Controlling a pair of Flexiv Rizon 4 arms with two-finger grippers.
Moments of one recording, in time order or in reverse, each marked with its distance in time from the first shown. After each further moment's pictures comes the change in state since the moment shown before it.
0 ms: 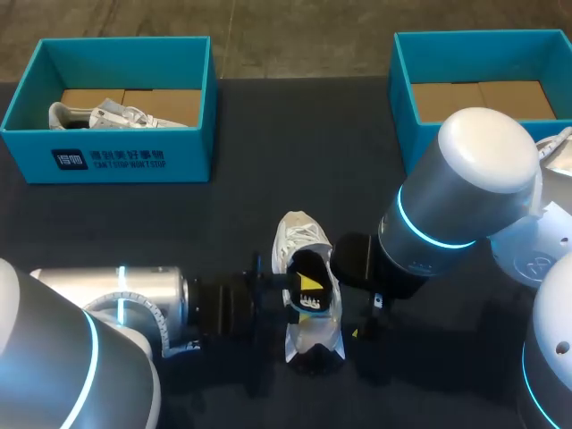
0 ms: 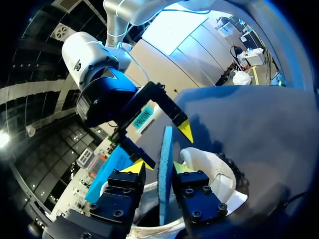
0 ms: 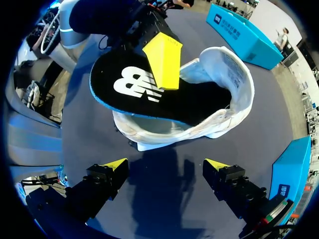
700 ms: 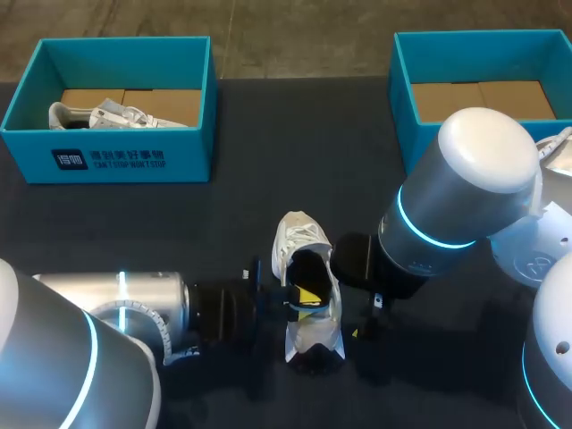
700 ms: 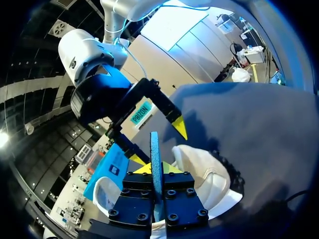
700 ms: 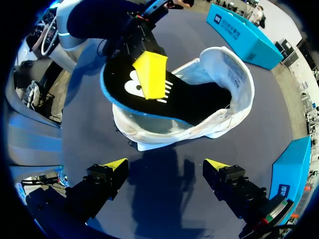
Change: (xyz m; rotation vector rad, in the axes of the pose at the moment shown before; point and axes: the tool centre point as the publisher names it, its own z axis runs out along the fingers) left arm 0.010 0.009 0.000 -0.044 0.014 0.003; right arm 0.000 0.000 0.000 0.000 0.000 0.000
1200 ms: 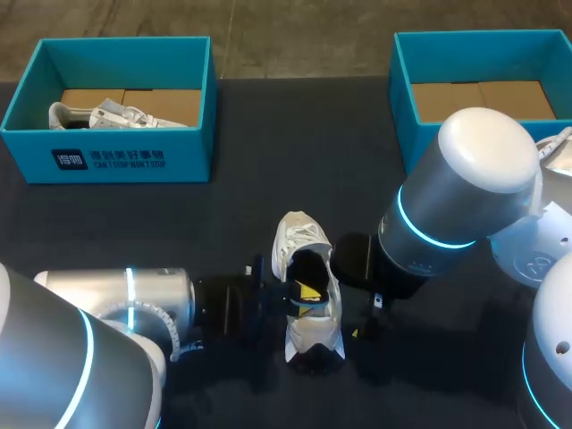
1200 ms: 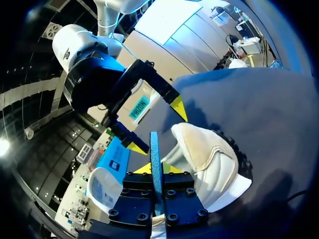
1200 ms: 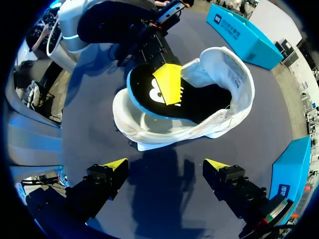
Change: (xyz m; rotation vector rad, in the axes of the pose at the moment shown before) left arm 0.000 0.021 0.007 -0.048 0.009 0.039; right arm 0.000 0.000 0.000 0.000 0.000 0.000
